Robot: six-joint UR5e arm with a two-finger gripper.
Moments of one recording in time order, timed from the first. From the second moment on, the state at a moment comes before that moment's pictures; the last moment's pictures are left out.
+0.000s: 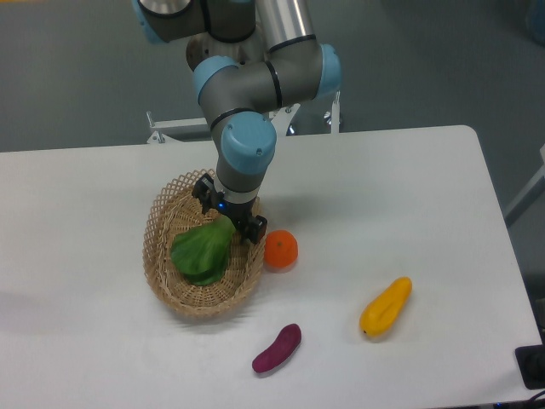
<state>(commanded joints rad) 2.31 -1.82 -1.98 -1.04 1.44 1.00</state>
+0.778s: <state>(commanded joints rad) 2.29 -1.86 -1.96 -1.05 1.44 0.97</state>
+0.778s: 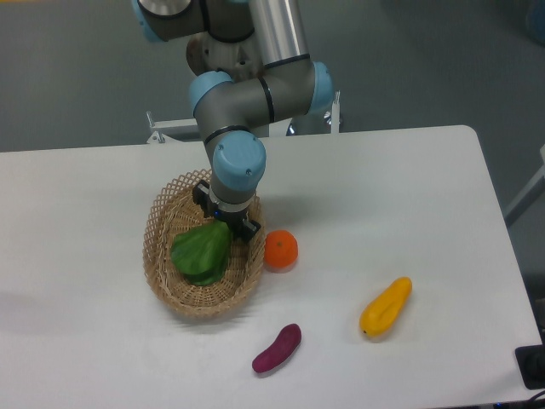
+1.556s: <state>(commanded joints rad) 2.35 -1.81 -1.82 -1.14 1.37 0.96</state>
